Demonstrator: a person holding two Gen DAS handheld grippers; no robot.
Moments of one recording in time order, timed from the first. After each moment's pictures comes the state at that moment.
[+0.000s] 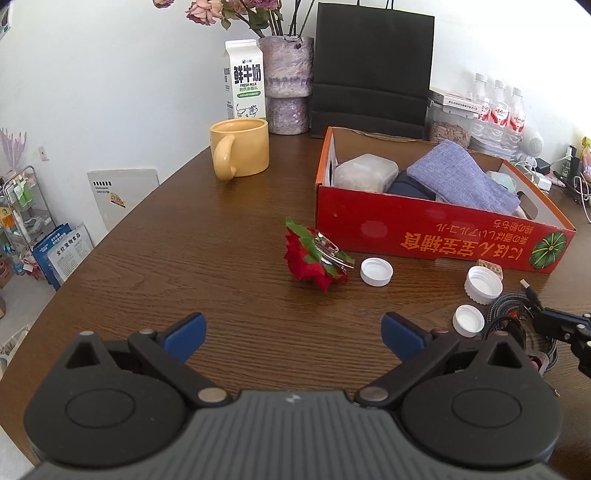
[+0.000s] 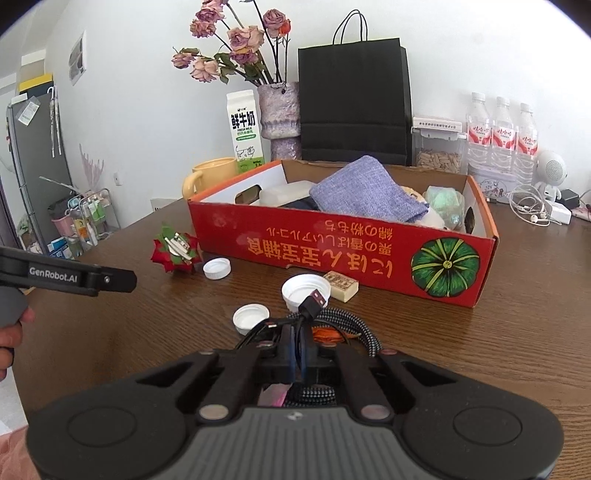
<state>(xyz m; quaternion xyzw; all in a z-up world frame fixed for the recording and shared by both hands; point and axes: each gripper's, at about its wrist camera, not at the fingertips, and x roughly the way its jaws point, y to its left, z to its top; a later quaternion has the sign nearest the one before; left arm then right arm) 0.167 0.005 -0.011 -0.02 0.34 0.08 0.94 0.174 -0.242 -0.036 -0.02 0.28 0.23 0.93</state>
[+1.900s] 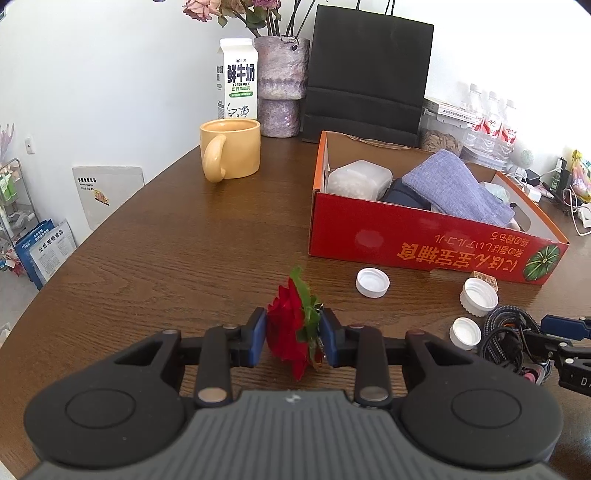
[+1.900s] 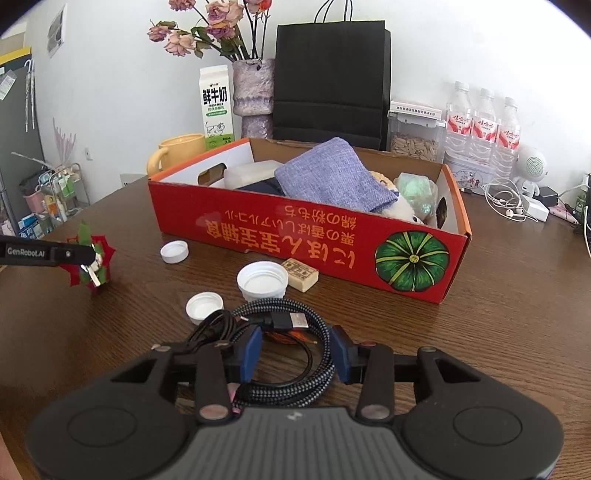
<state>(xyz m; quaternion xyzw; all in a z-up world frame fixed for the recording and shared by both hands) 0.175 0.016 -0.015 -0.05 0.33 0.05 0.94 0.194 -0.244 -0.041 -0.06 0.33 0.19 0.92</state>
